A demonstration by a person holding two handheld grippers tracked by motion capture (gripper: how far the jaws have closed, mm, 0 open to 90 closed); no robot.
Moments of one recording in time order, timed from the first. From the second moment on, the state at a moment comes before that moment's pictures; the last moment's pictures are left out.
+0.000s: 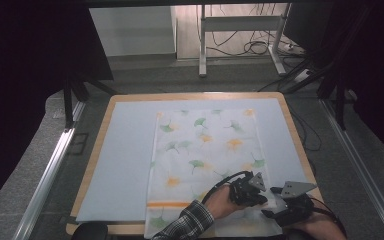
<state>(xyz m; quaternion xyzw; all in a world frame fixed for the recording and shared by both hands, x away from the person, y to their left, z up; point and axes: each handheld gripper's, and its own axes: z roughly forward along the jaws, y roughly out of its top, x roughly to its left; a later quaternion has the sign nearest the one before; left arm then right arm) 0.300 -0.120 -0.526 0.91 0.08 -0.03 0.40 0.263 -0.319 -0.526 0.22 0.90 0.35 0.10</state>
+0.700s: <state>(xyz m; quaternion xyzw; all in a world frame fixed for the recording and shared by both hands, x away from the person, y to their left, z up) 0.303 -0.122 -0.530 0.90 0.10 -0.07 0.41 0.263 -0.320 -0.527 0.22 0.90 0.35 0.10</state>
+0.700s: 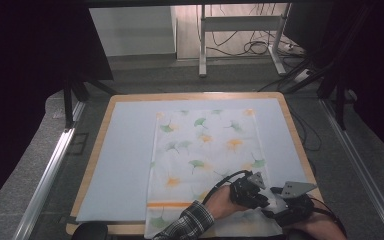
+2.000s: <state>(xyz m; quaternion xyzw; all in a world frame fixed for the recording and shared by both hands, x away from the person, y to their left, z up) 0.296 -0.123 -0.527 0.92 0.08 -0.02 0.39 0.262 -0.319 -0.525 0.19 0.92 0.34 0.09</state>
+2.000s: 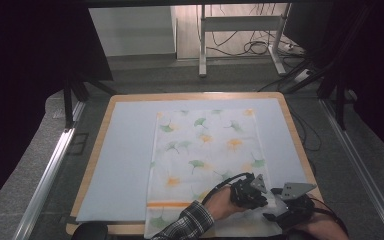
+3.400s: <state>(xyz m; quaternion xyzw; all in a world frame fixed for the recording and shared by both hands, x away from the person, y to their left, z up) 0.301 -0.091 -0.523 0.92 0.10 -0.05 0.39 0.262 -0.310 -0.521 0.19 0.92 0.33 0.09</state>
